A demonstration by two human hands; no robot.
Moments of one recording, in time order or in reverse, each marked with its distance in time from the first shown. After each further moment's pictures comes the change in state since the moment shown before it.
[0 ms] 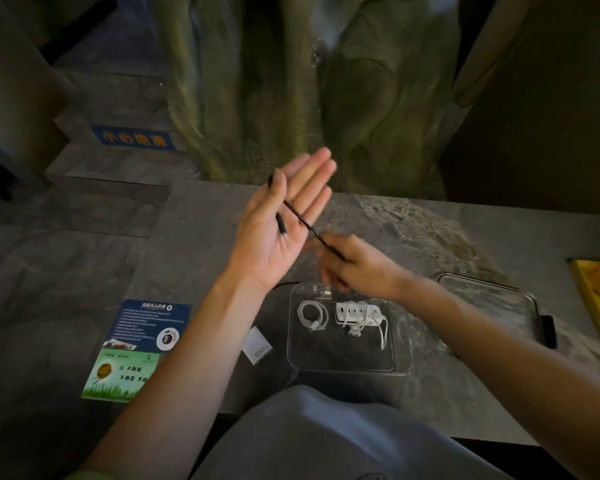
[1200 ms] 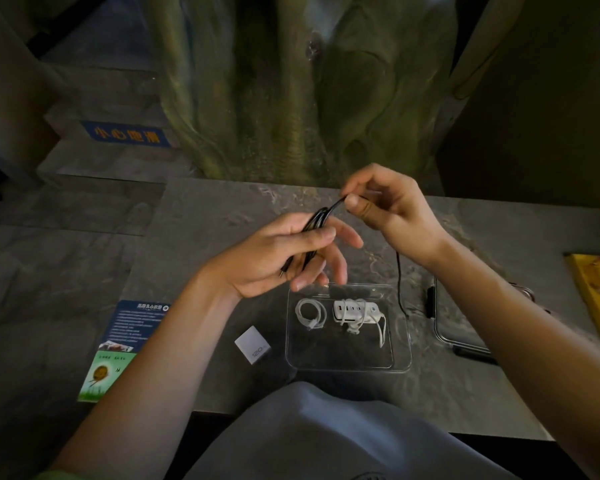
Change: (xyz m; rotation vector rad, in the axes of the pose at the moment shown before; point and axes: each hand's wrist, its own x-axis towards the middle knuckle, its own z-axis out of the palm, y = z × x) left_hand -0.013 0.016 0.004 0.583 -0.349 -0.457; right_hand 0.001 -0.013 -0.056 0.211 0.309 -0.378
